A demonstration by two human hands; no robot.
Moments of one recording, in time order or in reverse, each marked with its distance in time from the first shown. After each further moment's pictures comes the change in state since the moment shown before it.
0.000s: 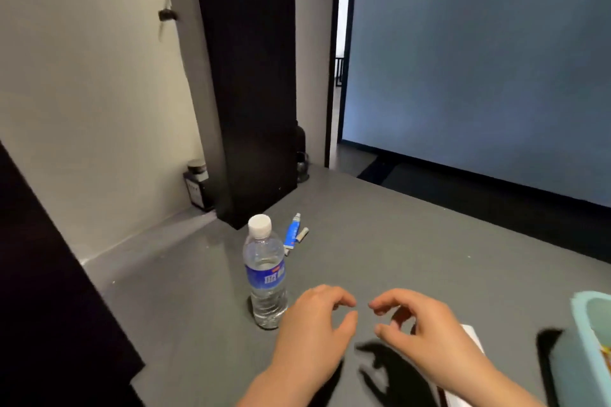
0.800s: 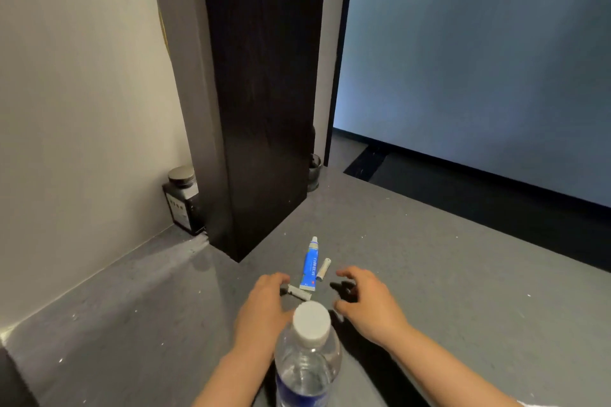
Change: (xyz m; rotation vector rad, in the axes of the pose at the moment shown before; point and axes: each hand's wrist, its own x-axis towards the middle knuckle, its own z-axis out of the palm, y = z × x) left_hand 0.152 -0.188 -0.011 -0.053 -0.061 -0.329; right_hand 0.220 0.015 0.118 -0.128 -0.017 0.205
